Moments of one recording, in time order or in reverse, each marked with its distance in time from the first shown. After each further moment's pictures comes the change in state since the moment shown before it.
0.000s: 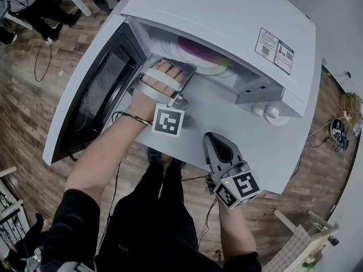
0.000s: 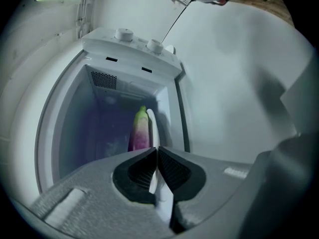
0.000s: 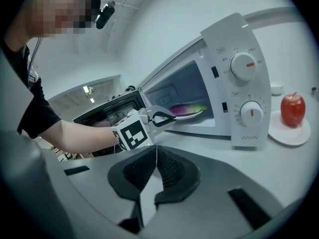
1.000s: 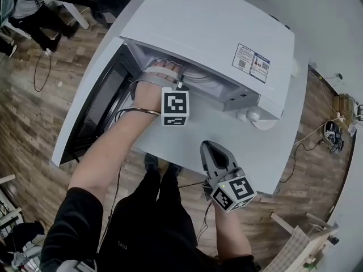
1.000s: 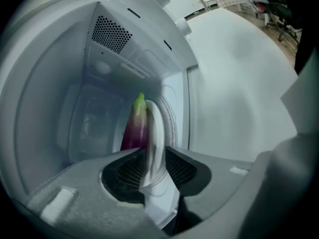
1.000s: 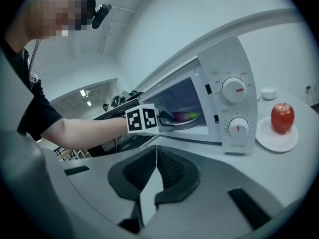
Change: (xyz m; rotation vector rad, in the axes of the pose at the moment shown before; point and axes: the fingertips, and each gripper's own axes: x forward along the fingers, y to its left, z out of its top) left arm 0.029 0.001 -0.014 -0.209 0.108 -0.371; right arm -0.029 0.000 0.025 0.042 -0.018 -0.038
